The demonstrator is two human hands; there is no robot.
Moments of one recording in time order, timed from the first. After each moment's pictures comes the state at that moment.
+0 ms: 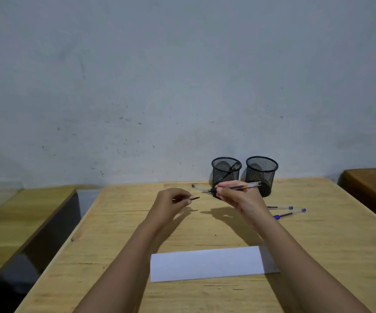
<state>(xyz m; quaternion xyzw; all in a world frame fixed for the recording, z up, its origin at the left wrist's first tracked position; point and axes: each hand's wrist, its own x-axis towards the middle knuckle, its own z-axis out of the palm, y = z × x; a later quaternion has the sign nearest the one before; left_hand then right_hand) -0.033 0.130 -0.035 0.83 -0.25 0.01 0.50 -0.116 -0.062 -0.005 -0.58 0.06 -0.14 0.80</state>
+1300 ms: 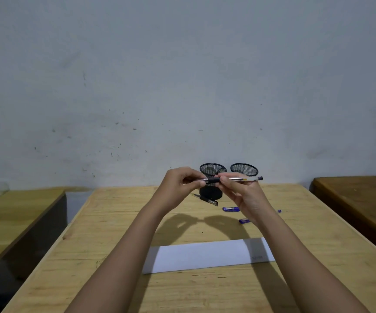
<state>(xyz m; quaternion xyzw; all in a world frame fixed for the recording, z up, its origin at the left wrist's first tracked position) -0.089 0.106 0.047 0.76 -0.36 0.04 0.54 -0.162 -0.067 0.037 -0.54 -0.01 -0.17 0.82</state>
